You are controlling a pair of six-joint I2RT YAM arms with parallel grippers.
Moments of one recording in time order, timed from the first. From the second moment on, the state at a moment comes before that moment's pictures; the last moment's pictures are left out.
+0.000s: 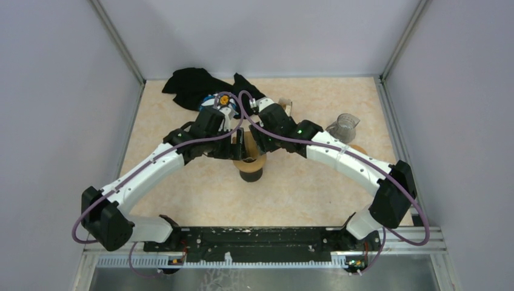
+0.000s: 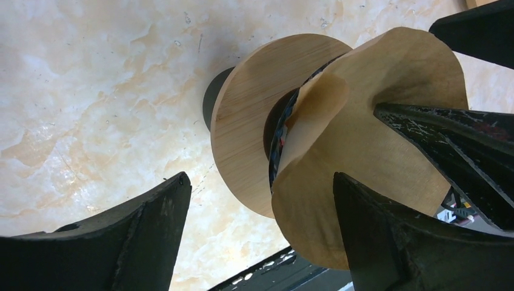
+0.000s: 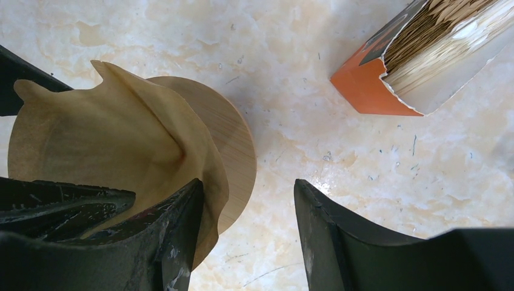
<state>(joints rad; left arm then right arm) -0.64 1.31 1.12 -0.65 0.09 -0.45 0.85 1.51 1.35 -0.63 0.17 0.25</state>
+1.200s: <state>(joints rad) -0.64 1.39 1.16 -0.67 0.13 -0.48 0.85 1.51 1.35 -0.63 0.18 0.25</state>
